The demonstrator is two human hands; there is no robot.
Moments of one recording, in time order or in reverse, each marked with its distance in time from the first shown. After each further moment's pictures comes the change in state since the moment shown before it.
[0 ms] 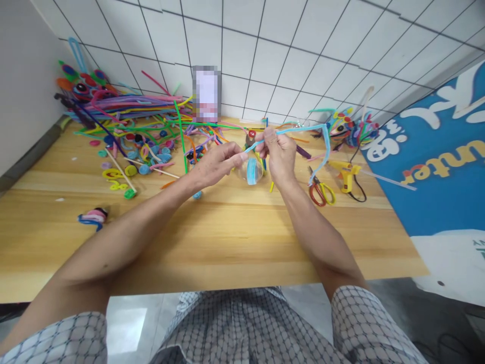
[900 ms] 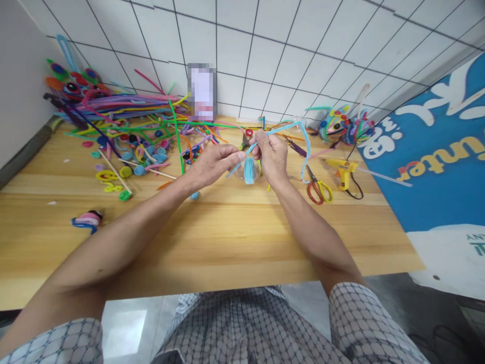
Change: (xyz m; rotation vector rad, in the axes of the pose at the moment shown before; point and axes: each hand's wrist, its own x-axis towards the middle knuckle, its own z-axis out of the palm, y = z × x) left_hand 0.001 0.004 -0.001 -0.023 -0.009 0.017; right_hand -0.003 0.010 0.005 -0.049 0.013 0.025
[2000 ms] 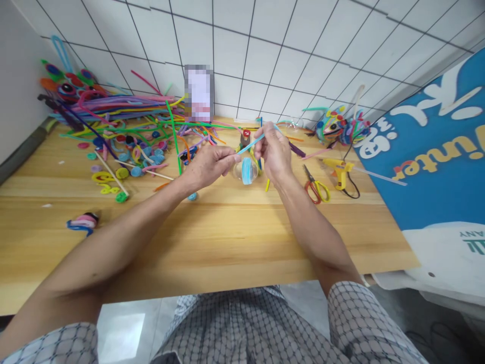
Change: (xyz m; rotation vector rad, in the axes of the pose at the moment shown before) left_hand -0.003 0.007 -0.002 0.142 0.006 0.011; right_hand 0.013 -0.005 -0.007 0.146 -0.093 0.122
